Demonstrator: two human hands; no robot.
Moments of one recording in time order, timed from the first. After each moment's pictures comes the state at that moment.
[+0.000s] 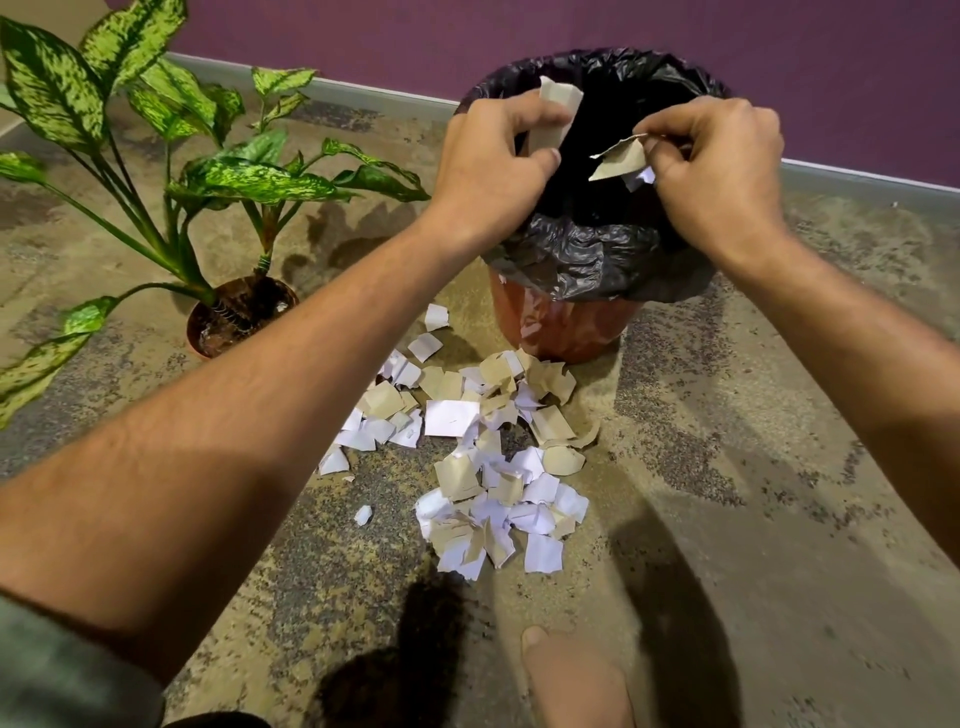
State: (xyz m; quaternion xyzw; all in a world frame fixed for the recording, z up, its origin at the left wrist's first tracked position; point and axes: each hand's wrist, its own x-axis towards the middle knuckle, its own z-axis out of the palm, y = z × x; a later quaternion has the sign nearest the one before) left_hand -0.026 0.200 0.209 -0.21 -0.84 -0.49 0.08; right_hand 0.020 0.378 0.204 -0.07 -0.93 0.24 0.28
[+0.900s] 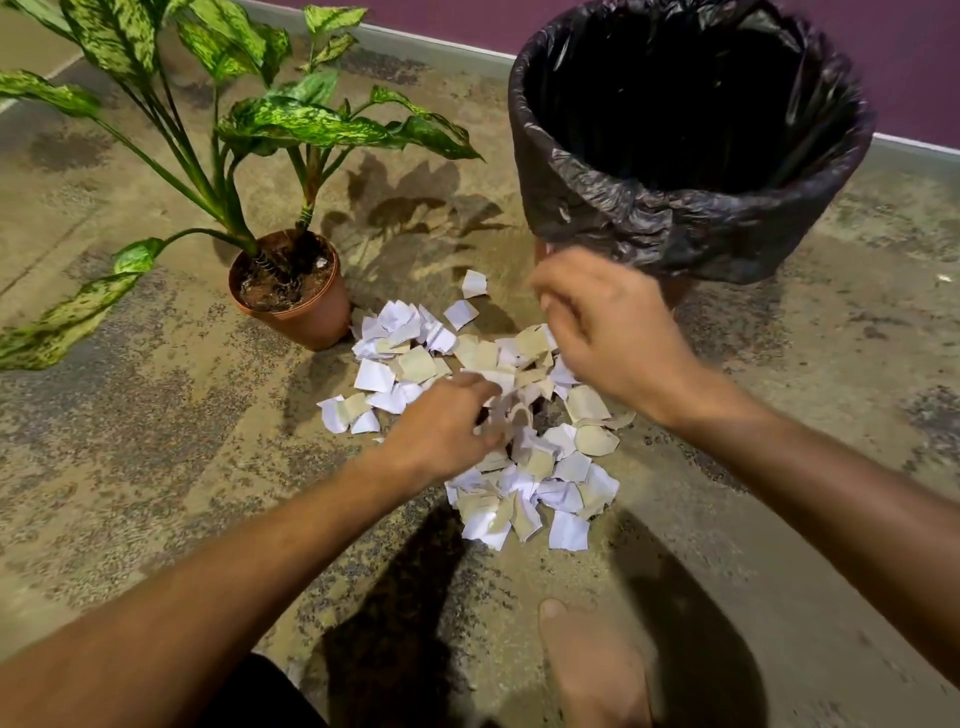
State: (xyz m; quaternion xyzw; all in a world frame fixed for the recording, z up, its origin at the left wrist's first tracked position) left_hand 0.085 0.093 0.049 -0.24 -0.94 -0.17 -0.17; right_hand 0.081 0.285 0.126 0.20 -0.93 0.25 0.17
